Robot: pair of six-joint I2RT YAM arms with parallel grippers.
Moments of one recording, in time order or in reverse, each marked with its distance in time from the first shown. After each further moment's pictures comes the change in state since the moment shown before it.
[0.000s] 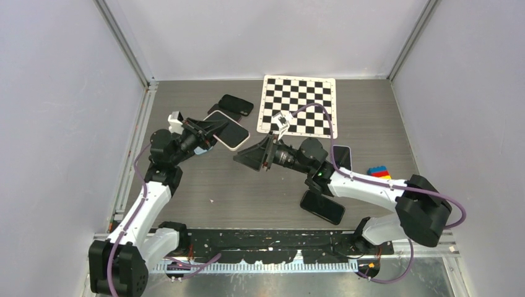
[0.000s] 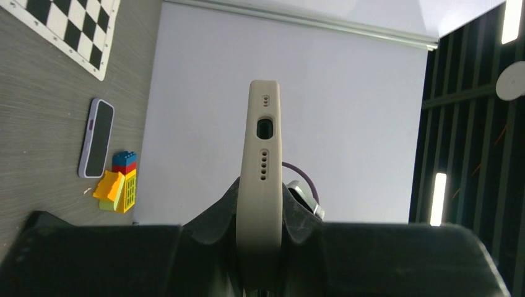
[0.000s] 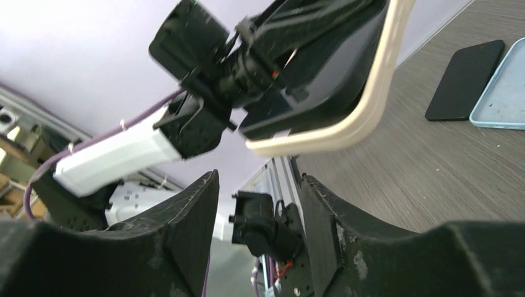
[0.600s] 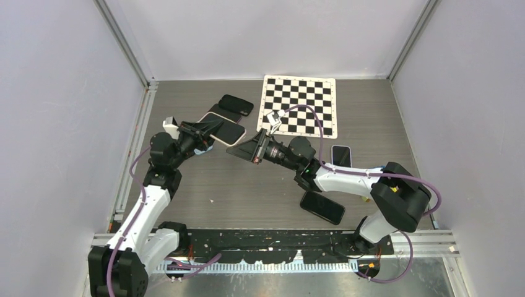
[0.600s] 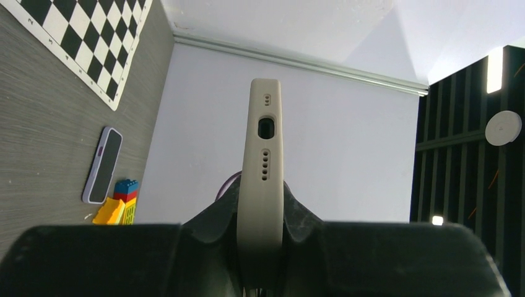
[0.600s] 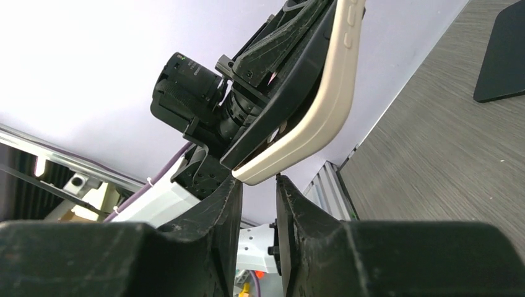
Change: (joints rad) left arm -0.005 -0.050 -0.038 -0.076 -0.130 -0.020; right arm -0.010 0.198 0.069 0.150 0.072 0.294
